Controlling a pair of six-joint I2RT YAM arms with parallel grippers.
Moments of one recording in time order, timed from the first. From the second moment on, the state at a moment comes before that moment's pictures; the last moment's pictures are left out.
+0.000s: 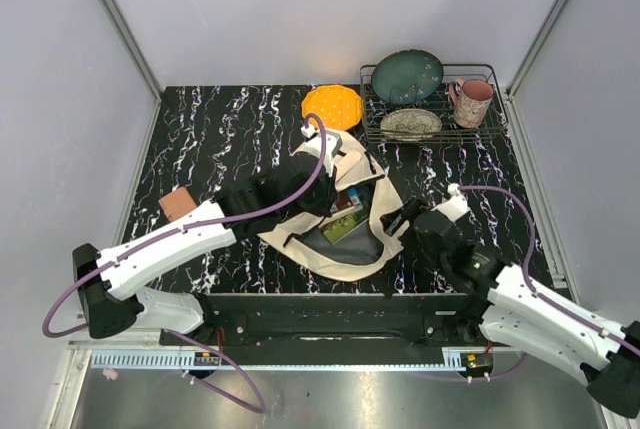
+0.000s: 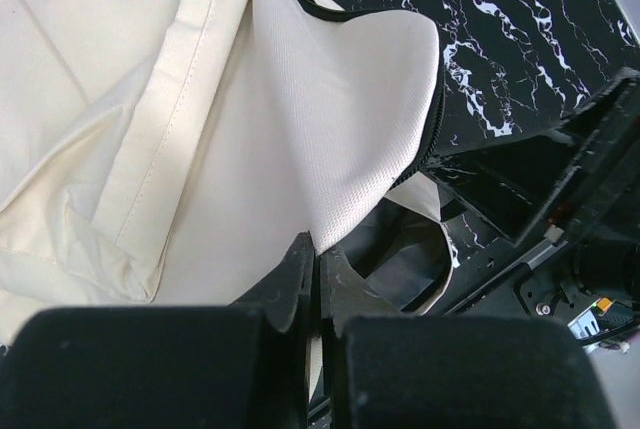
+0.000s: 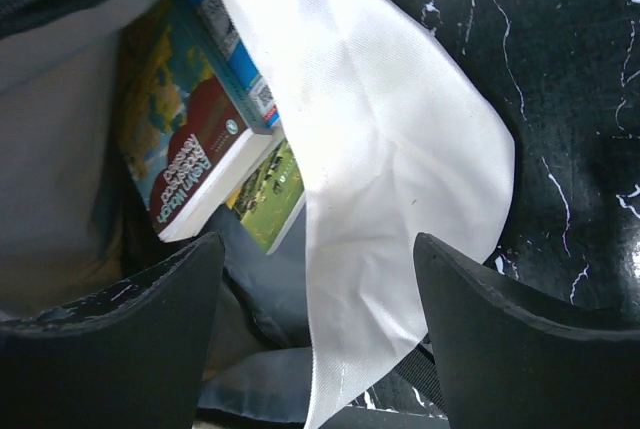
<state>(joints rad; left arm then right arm) -1.02 1.29 1.28 -0.60 -0.27 -0.47 0.82 0.78 0.50 -0.36 0.46 1.13</state>
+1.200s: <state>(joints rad) -1.02 1.30 1.25 -0.57 -0.25 -0.50 0.85 0.91 0.68 -0.55 0.30 0.94</state>
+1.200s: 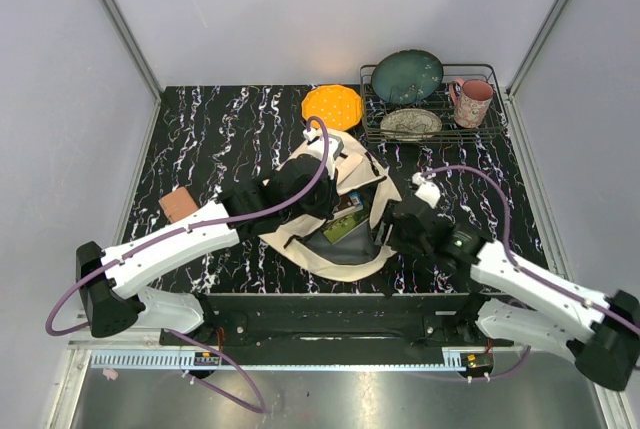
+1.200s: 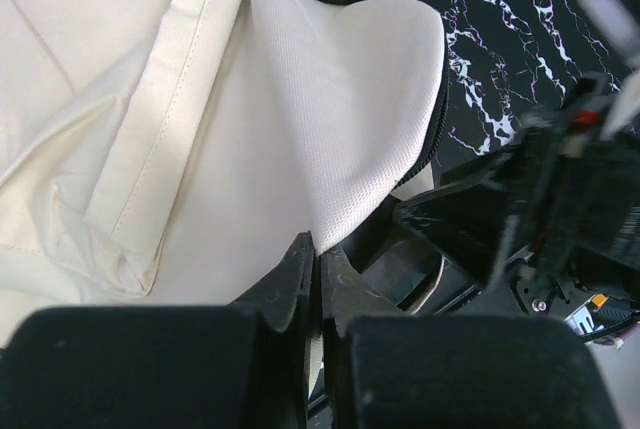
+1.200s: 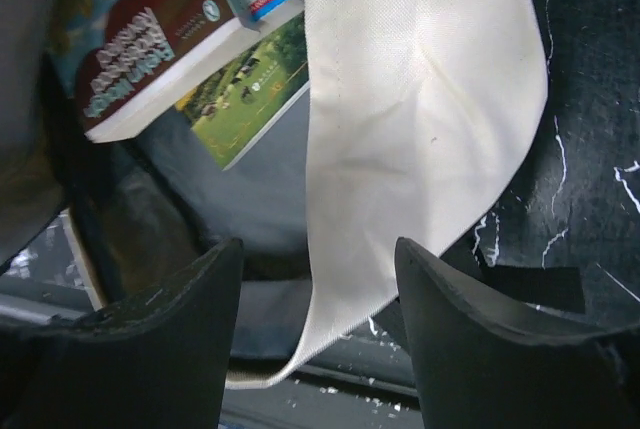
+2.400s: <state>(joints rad) -1.02 1.22 1.10 -0.52 -0.05 -0.51 0.89 0.28 0.35 -0.78 0.47 1.46</state>
